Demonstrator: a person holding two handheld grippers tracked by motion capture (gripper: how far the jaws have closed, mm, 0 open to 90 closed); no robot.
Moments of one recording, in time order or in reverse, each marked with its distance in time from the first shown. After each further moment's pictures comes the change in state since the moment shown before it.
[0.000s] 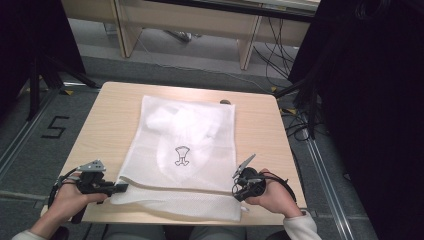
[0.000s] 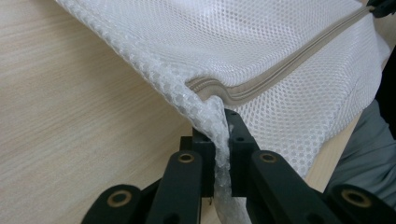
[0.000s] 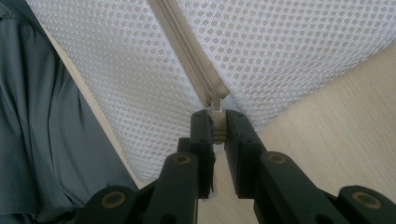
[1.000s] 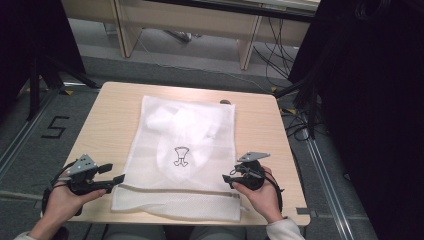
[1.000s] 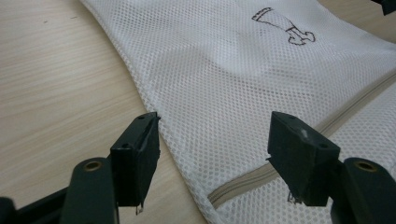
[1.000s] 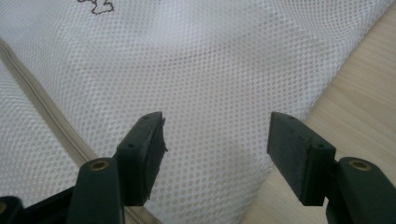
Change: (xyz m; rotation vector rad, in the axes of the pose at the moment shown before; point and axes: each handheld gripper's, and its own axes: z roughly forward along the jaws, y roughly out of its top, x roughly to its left) left arm 0.000 0.004 -0.014 -0.215 0.211 0.079; right arm -0.012 0.004 0.015 -0.526 -0.159 0.291
